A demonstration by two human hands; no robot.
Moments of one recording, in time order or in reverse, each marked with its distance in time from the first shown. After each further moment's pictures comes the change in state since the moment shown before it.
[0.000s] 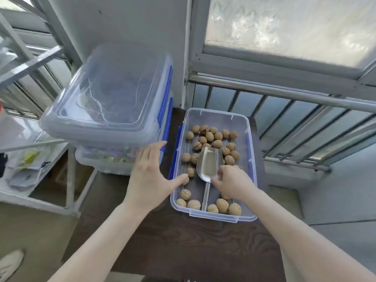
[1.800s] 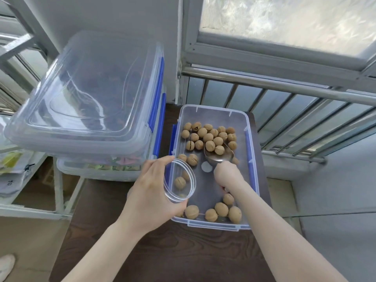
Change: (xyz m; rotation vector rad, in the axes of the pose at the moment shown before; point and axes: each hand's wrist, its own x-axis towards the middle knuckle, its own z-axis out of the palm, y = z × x) left_hand 0.008 -0.002 0.006 -0.077 -0.209 0.032; right_hand 0.063 -0.006 0.006 -0.005 -0.295 0.402
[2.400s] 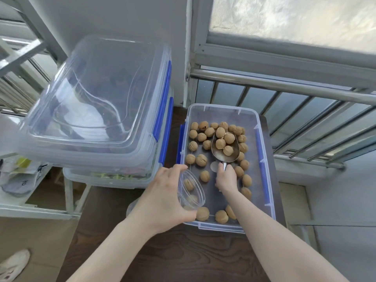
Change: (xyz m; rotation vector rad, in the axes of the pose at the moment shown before) left_hand 0.026 0.010 0.001 -0.018 -0.217 -0.061; right_hand 0.070 -0.005 0.048 0.952 0.292 -0.012
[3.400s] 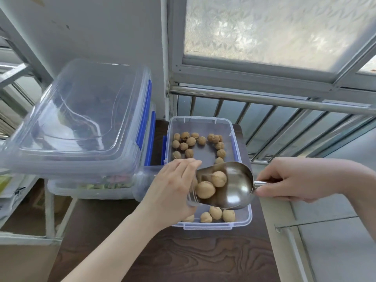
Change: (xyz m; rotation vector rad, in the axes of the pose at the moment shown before) left_hand 0.016 0.039 0.004 0.292 0.117 0.407; right_hand -0.170 -0.135 -0.229 -0.959 -0.663 -0.236
